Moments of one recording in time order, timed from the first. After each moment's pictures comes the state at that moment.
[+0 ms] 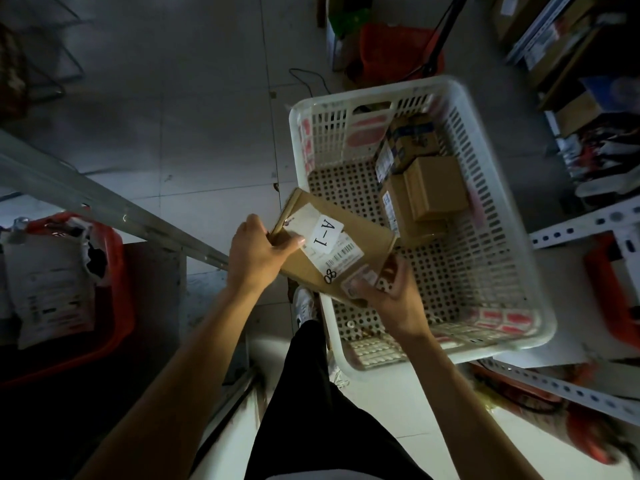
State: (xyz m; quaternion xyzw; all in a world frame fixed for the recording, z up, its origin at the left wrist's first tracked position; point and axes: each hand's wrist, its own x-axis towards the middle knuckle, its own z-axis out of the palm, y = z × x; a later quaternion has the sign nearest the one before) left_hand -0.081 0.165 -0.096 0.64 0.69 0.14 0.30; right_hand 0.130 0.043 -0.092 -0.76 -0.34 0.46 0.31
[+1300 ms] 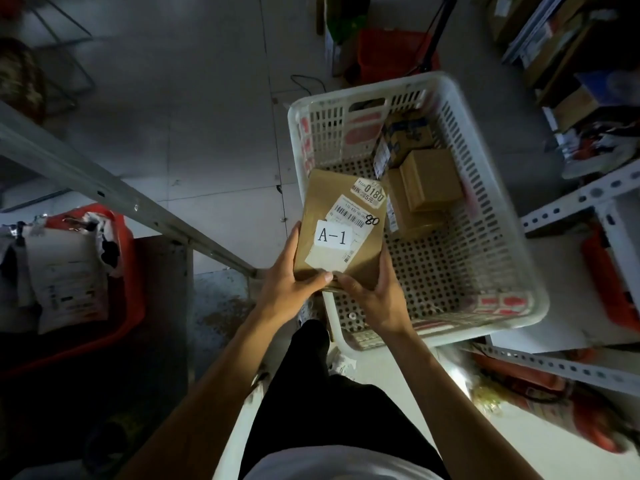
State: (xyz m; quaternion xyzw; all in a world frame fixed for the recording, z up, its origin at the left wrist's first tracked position) left_hand -0.061 0.080 -0.084 0.59 0.53 0.22 0.57; right_hand 0.112 0.017 -0.092 -0.67 -0.39 0.47 0.41
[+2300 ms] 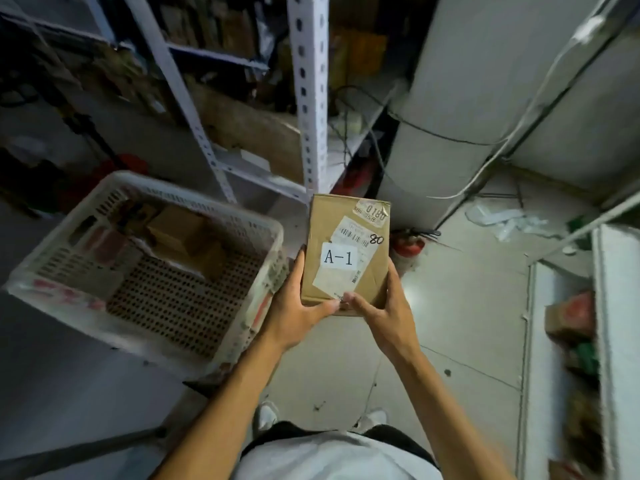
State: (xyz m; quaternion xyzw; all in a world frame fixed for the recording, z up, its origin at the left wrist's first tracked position) left_hand 0.117 -0.174 0.015 0.77 0.13 -0.02 0.62; right_hand 0.163 -0.345 0.010 -0.74 -0.06 0.13 0.66
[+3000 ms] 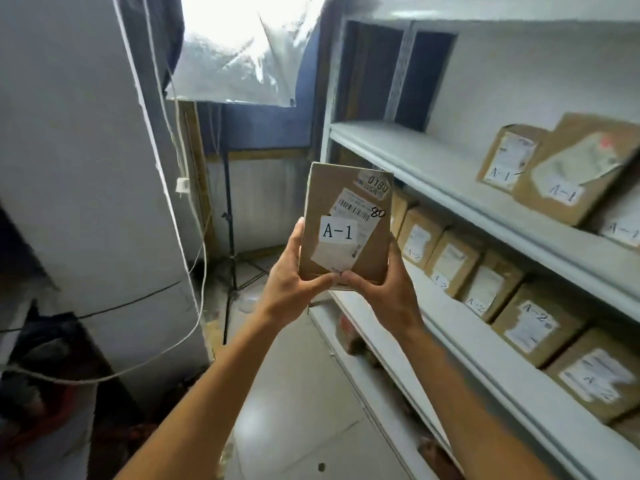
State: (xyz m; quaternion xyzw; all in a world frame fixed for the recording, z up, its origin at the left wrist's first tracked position) left_hand 0.351 -0.574 0.179 0.66 -0.36 -0.13 0.65; right_hand 0.238 -0.719 0.184 -0.78 0.16 -0.31 0.52
